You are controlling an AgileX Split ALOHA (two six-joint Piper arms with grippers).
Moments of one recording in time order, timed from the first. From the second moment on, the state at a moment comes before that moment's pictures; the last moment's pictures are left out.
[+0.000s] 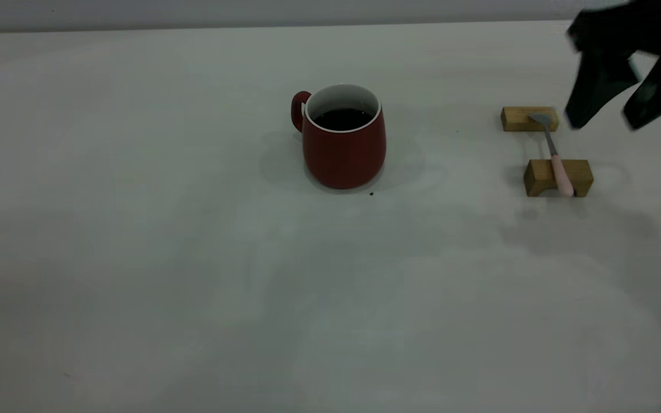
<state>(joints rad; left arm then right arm) -0.05 -0.02 -0.49 0.03 1.13 -0.05 0.14 1.93 -1.02 0.34 0.56 -0.26</state>
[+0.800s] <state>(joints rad) -0.05 -0.02 -0.49 0.03 1.13 -0.05 0.14 2.24 -1.20 0.34 0.55 -0.19</state>
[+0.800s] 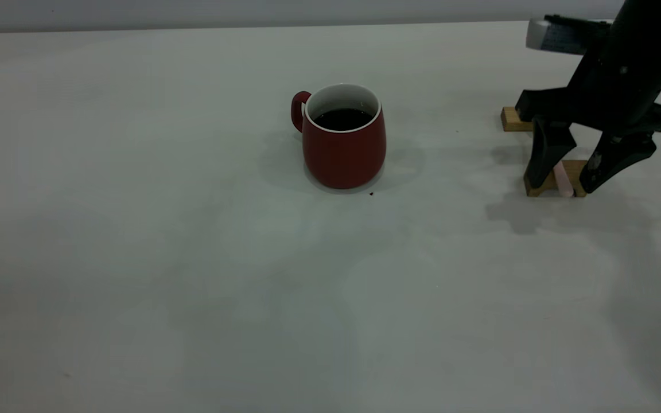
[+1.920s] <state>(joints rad) -0.05 -0.02 -0.49 0.03 1.13 -0.05 0.14 2.31 -1.23 0.33 0.52 -0.17</state>
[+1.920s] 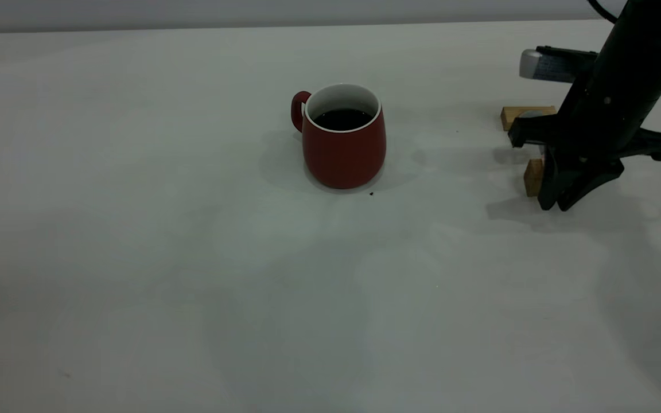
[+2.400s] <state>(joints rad) -0.05 -0.02 -0.49 0.03 1.13 -0.05 0.23 2.13 -1.26 0.84 0.83 -0.38</state>
